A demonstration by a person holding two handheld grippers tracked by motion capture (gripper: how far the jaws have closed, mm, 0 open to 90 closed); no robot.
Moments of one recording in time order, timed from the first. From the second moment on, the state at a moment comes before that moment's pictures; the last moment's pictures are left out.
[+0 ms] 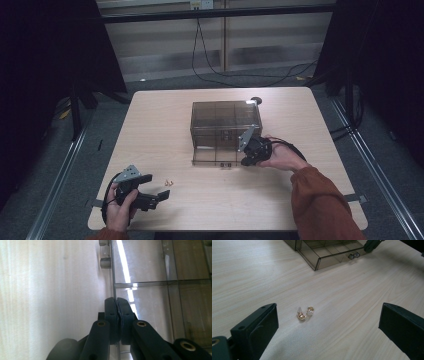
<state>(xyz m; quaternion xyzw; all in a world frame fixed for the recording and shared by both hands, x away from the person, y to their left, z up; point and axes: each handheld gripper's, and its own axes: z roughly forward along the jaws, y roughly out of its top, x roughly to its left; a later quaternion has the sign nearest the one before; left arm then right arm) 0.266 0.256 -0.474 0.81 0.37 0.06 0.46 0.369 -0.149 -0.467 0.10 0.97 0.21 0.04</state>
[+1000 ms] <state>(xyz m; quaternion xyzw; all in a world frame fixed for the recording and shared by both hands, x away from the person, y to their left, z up) 0.267 0.256 -0.474 0.81 0.37 0.06 0.46 0.357 -0.155 -0.468 0.10 0.97 0.22 0.04</state>
